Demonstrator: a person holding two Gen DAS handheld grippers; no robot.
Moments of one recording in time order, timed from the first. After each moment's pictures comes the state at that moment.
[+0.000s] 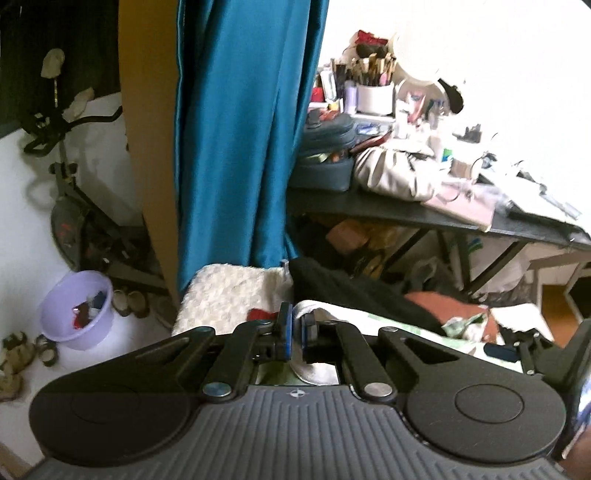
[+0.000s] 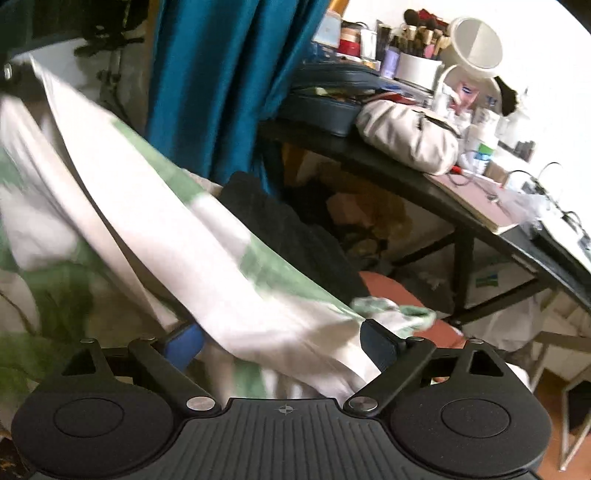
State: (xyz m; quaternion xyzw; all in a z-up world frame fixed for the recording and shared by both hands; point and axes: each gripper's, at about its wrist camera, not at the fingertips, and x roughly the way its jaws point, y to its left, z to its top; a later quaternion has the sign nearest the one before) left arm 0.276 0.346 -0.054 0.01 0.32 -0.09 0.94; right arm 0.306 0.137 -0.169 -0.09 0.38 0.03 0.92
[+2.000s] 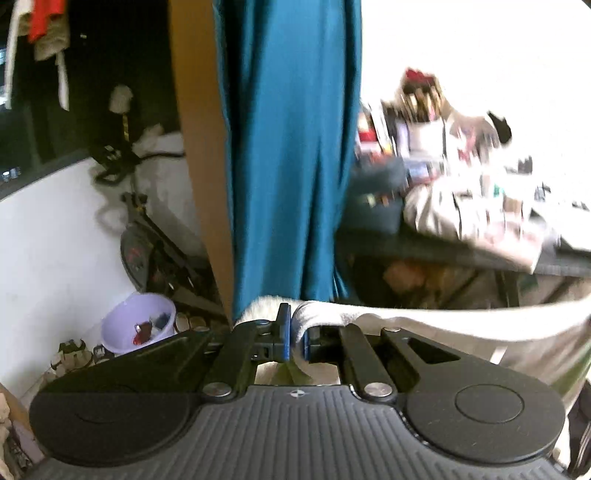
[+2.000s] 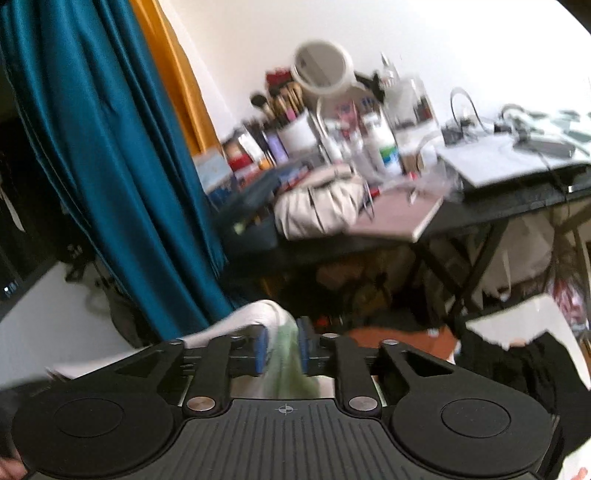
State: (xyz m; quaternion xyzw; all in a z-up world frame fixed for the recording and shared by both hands) left arm 0.233 0.301 -0.023 0.03 0.24 0.05 0.97; right arm 0.256 -0.039 -0.059 0.24 0.27 0.04 0.93
